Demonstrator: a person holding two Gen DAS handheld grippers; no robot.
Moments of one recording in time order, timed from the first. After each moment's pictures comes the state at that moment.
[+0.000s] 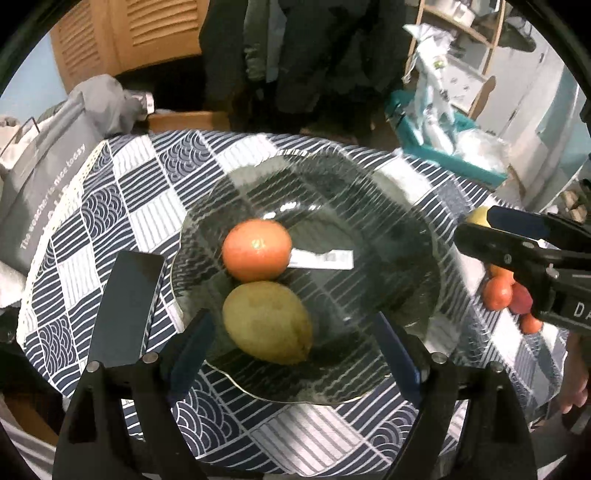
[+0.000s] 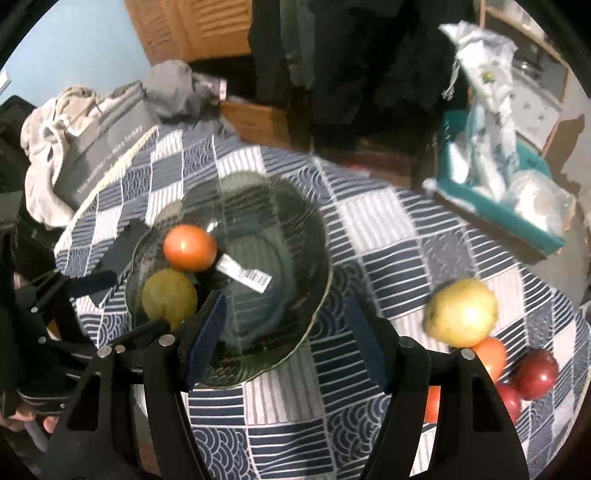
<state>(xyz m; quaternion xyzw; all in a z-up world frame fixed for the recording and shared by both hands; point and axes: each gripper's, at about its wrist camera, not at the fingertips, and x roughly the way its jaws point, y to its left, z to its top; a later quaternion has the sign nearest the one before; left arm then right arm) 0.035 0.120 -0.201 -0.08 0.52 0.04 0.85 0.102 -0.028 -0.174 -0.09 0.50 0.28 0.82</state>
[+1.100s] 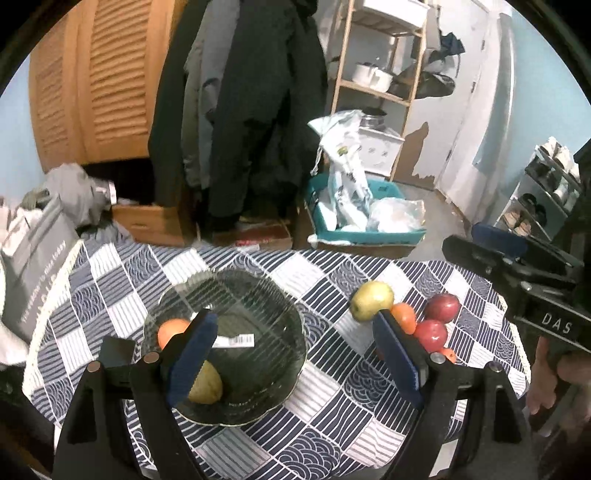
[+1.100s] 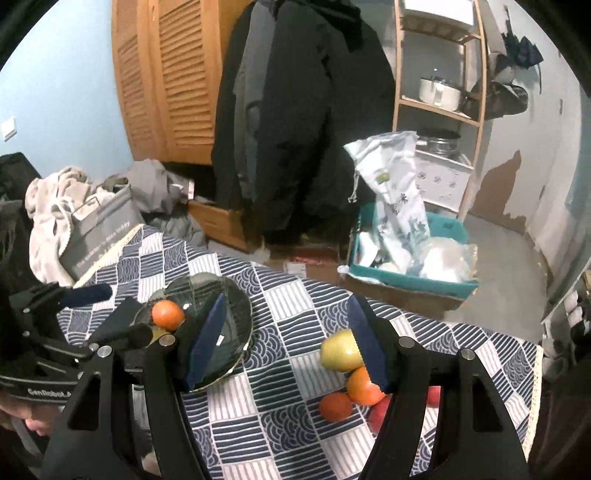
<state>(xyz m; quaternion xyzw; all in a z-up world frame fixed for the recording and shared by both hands) 0.012 0.046 -0.070 -0.06 0.39 -0.04 0.92 0.051 -0.124 -0.050 -0.06 0.34 0.22 0.91</state>
